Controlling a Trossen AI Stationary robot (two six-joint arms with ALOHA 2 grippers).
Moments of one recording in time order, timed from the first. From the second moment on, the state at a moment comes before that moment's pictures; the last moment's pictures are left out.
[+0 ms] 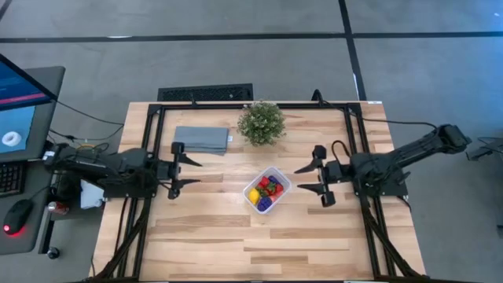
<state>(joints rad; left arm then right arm) -0.12 0.42 0.19 0.30 0.00 0.42 0.29 0.85 0.32 0.57 0.13 -0.08</state>
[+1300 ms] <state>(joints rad) -0.08 0.00 0.06 0.03 0.01 0.26 -0.04 0.59 0.01 0.79 -0.39 -0.03</state>
